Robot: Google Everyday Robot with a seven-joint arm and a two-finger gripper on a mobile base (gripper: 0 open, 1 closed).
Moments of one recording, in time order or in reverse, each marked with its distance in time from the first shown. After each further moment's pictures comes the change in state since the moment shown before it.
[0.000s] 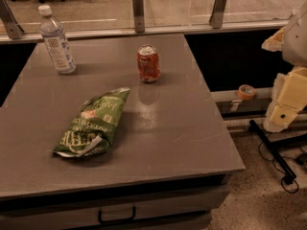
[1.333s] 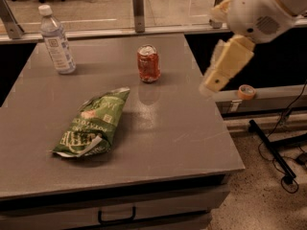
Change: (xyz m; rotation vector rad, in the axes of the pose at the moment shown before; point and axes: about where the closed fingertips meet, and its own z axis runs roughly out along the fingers) arm -0.122 -0.032 -0.002 0.044 -0.355 -0.082
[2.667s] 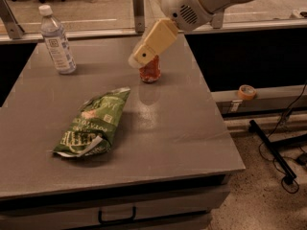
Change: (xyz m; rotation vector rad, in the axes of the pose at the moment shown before) arm -0.113 -0.042 0.066 0.037 -0.304 0.060
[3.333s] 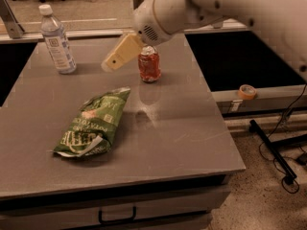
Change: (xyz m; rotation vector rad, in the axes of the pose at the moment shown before) arm -0.004 -0.017 0.092 0.028 -0.067 0.071
